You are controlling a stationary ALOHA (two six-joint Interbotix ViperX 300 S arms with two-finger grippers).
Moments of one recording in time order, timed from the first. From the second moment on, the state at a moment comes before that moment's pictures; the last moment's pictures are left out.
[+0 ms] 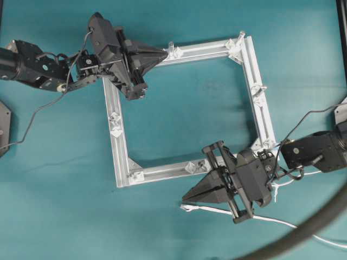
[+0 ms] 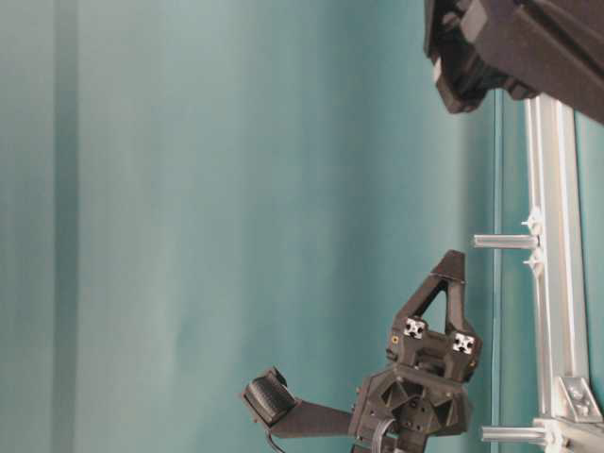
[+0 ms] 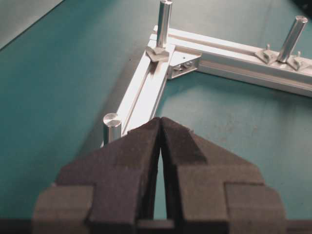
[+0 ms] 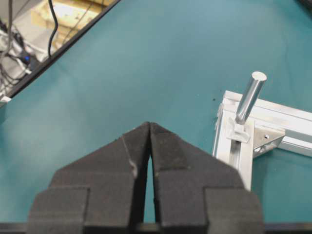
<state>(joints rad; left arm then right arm) 0.28 0.16 0.84 -0.11 -0.78 -0.04 0.28 0.16 0.84 -0.11 -0.78 -0.04</state>
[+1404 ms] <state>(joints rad) 0.07 -0.94 1.23 -0.06 0.00 0.00 0.39 0.27 0.38 -0.11 0.40 0.39</state>
